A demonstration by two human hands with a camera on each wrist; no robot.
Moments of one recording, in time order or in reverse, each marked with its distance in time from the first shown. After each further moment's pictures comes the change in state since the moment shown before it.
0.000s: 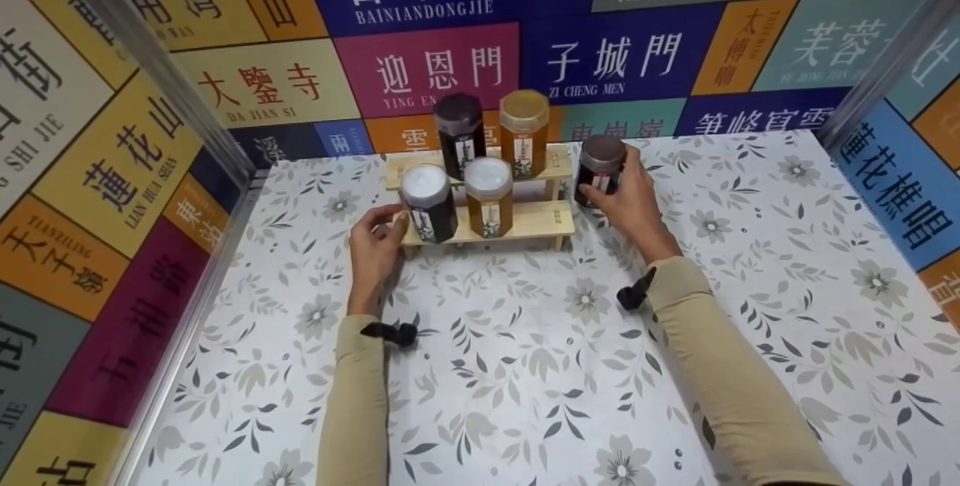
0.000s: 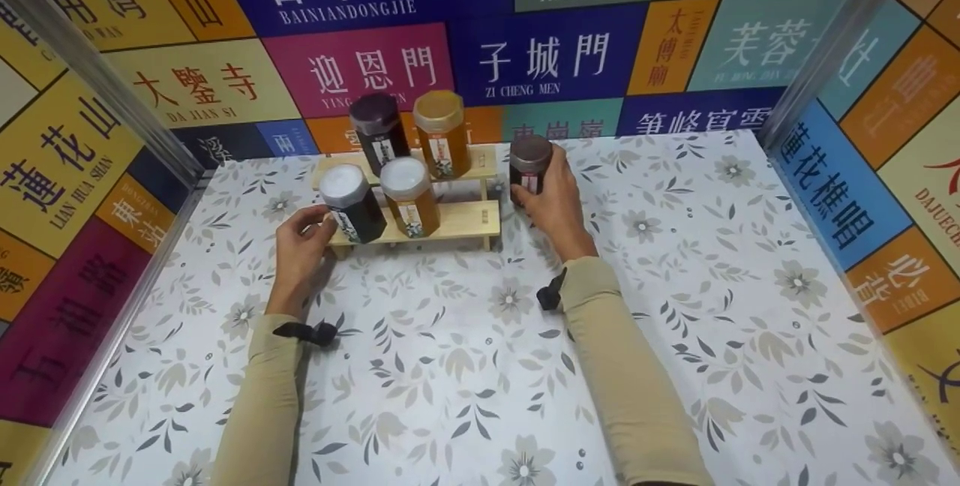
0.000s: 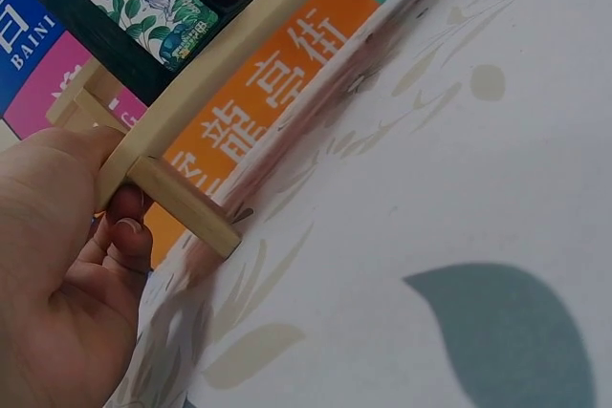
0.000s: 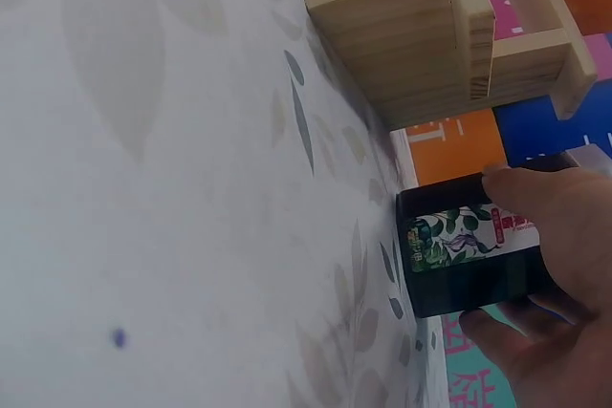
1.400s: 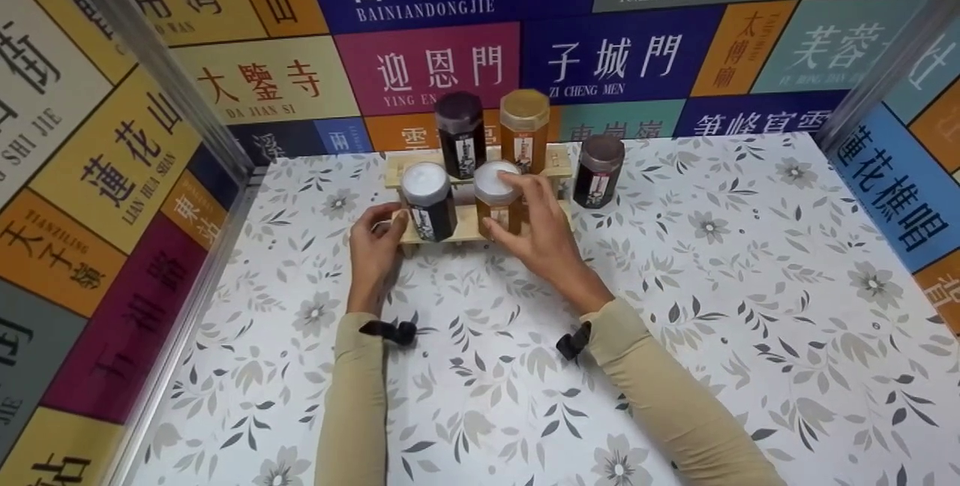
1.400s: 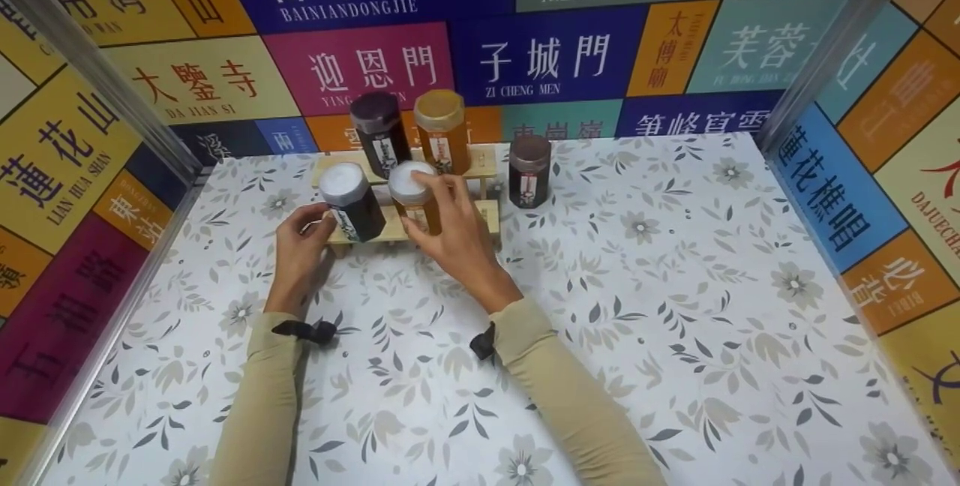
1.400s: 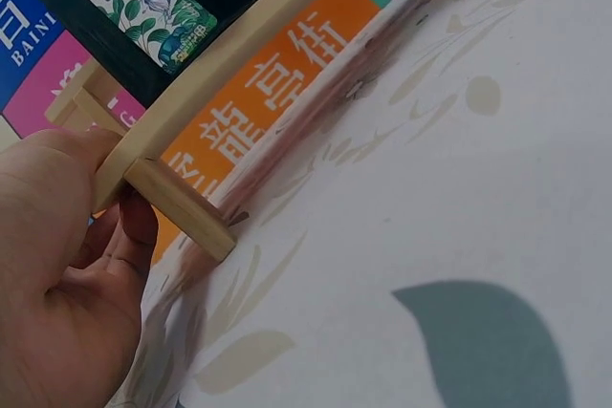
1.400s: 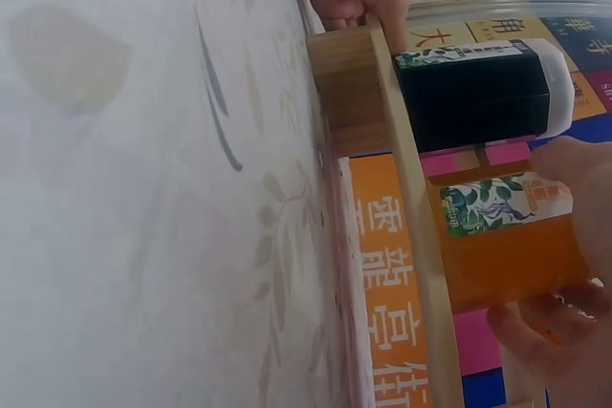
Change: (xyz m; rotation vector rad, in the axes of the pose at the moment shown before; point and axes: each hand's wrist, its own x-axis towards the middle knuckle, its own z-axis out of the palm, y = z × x) left_hand -0.002 -0.001 0.003 -0.080 0.003 -0.043; right_hand -0.070 -0.112 0.083 0.098 0.065 -0.460
